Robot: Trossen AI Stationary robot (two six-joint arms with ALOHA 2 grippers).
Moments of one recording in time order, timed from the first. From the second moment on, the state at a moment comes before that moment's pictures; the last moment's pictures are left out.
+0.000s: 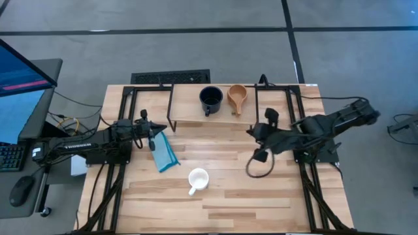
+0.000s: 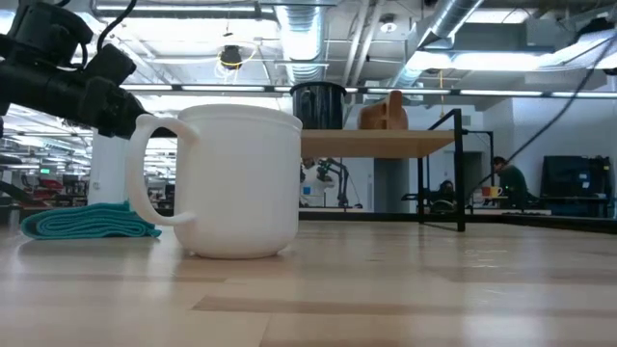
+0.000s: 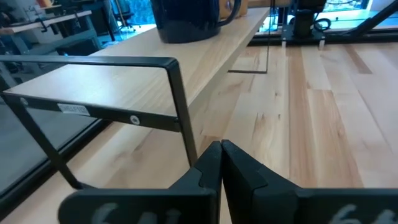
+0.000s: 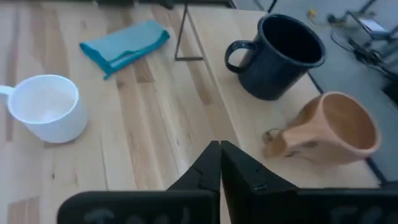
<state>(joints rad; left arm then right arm) 0.27 0.33 0.03 0.11 -0.10 0.10 0.39 1.27 1.34 -0.99 0.65 0.32</state>
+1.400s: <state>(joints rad) 0.27 0.33 0.03 0.31 -0.04 0.25 -0.02 0.55 0.16 0.19 -0.09 -0.05</state>
